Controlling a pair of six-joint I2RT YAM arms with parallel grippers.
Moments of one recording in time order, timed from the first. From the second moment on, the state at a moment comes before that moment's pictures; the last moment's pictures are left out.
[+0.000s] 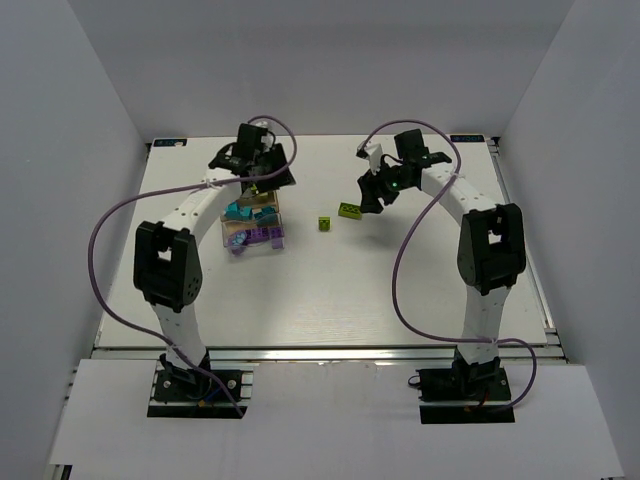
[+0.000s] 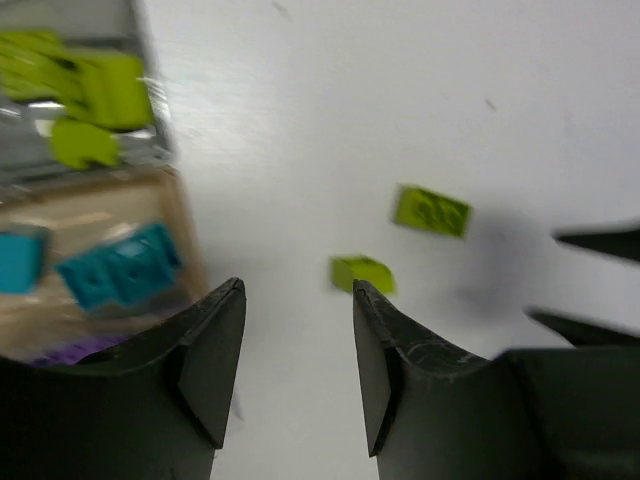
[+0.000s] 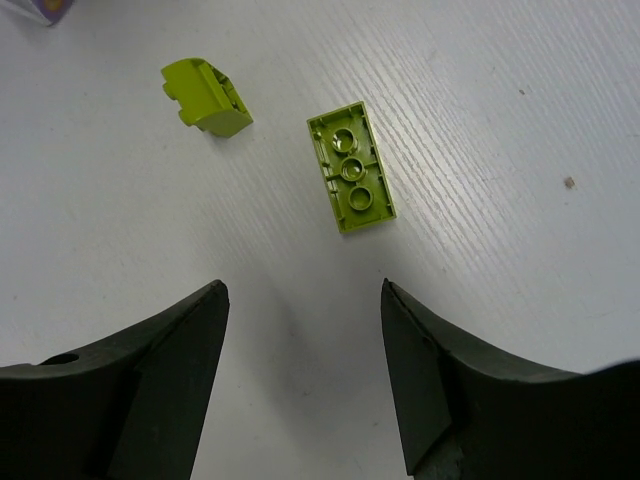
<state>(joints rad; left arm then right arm) -0.29 1.94 1.69 -0.51 0.07 -0.50 0.30 2.00 1.65 -0.62 -0.60 -0.51</state>
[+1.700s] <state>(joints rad) -0.61 2.28 1.91 -0.73 -0.13 -0.49 0.29 1.97 1.58 -0.63 -0.62 -0.45</state>
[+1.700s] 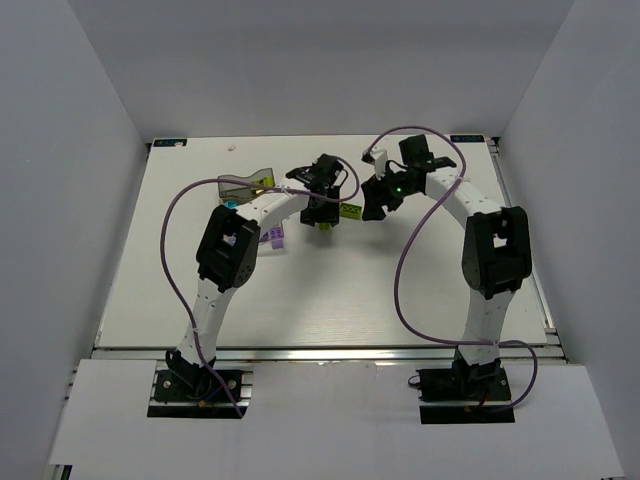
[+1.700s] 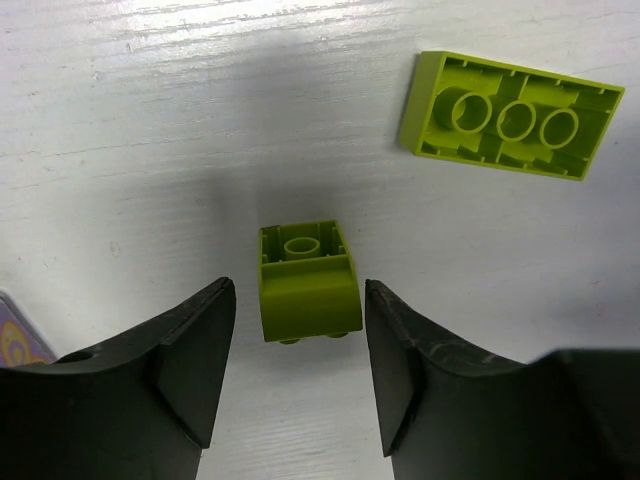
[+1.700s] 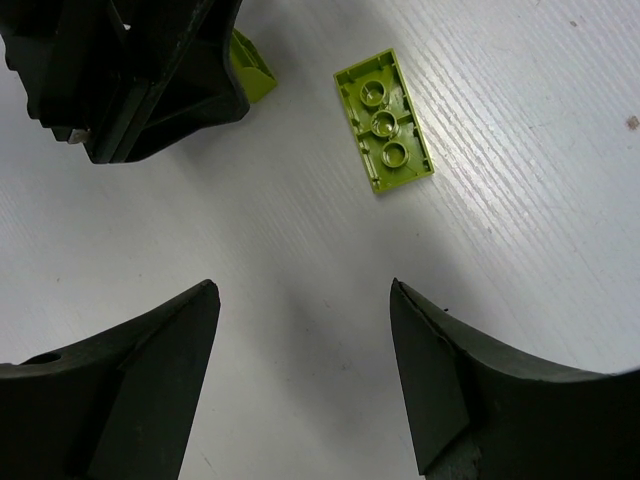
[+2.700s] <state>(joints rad) -0.54 2.10 1.92 -0.74 -0.18 -0.49 0.29 1.96 1.56 -0.63 -0.65 -0.43</state>
